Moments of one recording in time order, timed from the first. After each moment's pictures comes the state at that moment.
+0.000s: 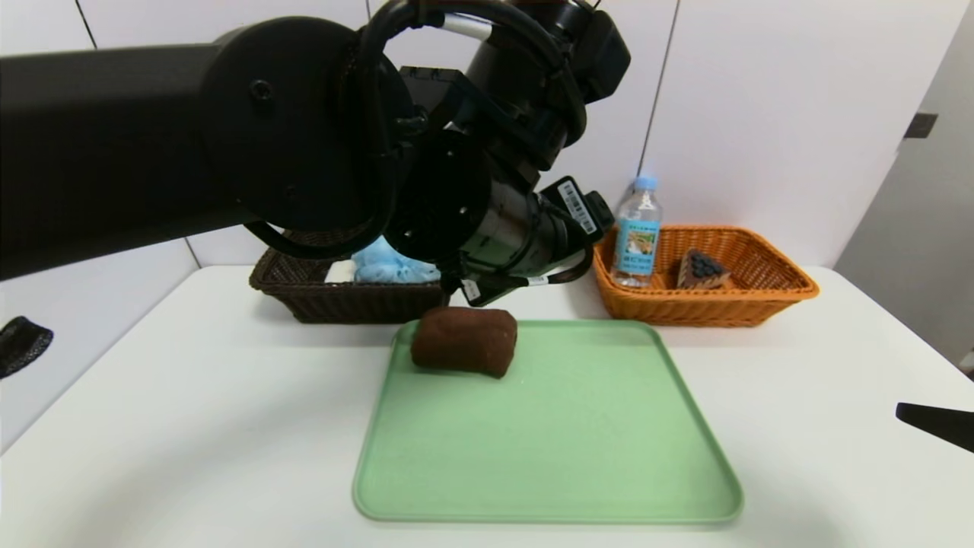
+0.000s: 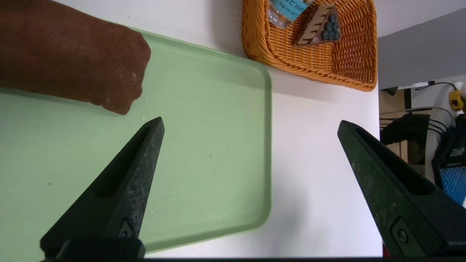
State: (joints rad) left arm -0.93 1.97 -2.00 0.60 0.32 -1.00; right arm 0.12 0.89 -0.76 0.42 0.06 0.26
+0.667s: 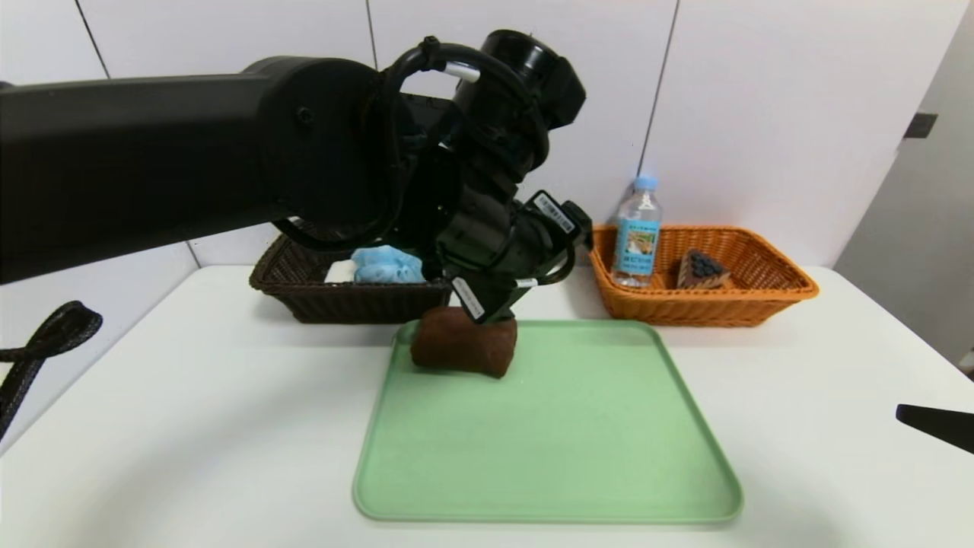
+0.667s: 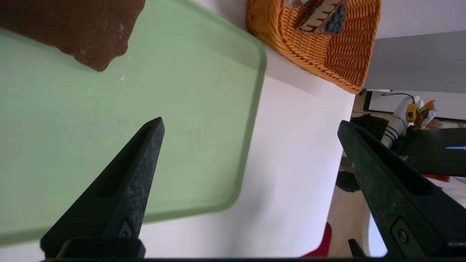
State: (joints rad) left arm -0.85 2.01 -2.00 0.63 0.13 -1.23; right arm 0.12 0.89 -0.76 0.42 0.07 0.28
